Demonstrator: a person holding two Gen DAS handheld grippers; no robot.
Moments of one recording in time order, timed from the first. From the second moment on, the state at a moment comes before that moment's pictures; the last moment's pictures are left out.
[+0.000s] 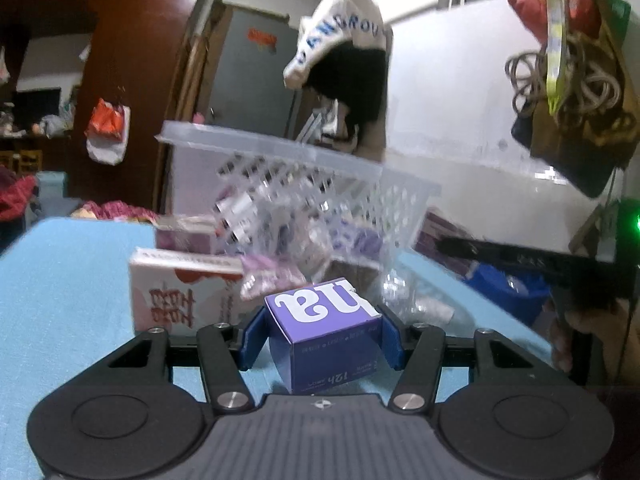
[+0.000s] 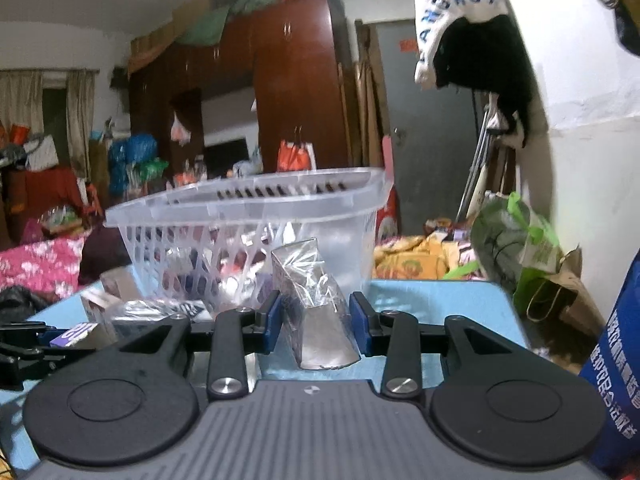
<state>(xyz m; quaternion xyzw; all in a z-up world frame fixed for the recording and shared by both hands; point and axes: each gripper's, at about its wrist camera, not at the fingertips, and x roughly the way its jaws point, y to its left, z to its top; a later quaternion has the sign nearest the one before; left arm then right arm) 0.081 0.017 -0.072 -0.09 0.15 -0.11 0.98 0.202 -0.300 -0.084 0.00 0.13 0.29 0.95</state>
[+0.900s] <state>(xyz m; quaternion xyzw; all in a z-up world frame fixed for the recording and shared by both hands) 0.151 0.060 0.039 -0.10 0.11 -0.06 0.99 0.198 -0.267 -0.011 -0.04 0.10 0.28 0.95</state>
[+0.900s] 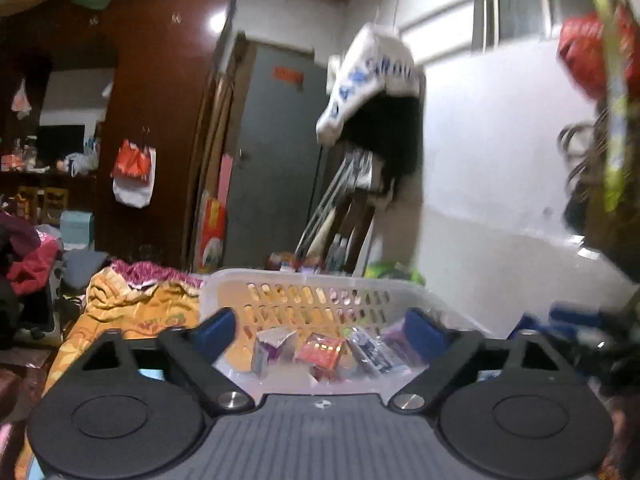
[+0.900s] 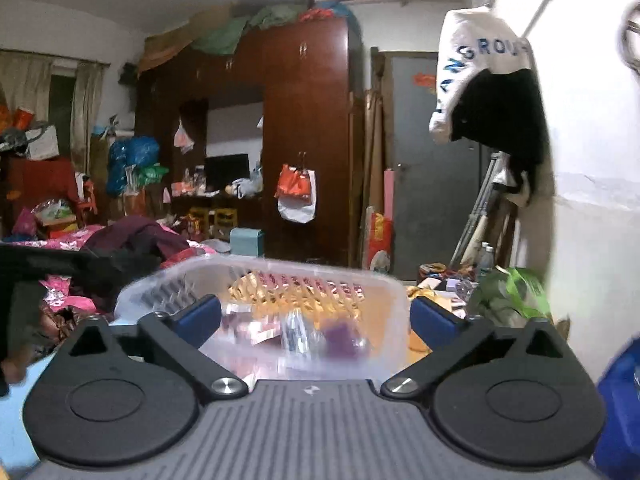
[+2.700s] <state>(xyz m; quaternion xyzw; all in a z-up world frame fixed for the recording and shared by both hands) 0.105 0.047 -0.054 -0.06 0.17 -0.07 0.98 0.170 -0.287 -0.105 0.02 0.14 0.29 0.95</state>
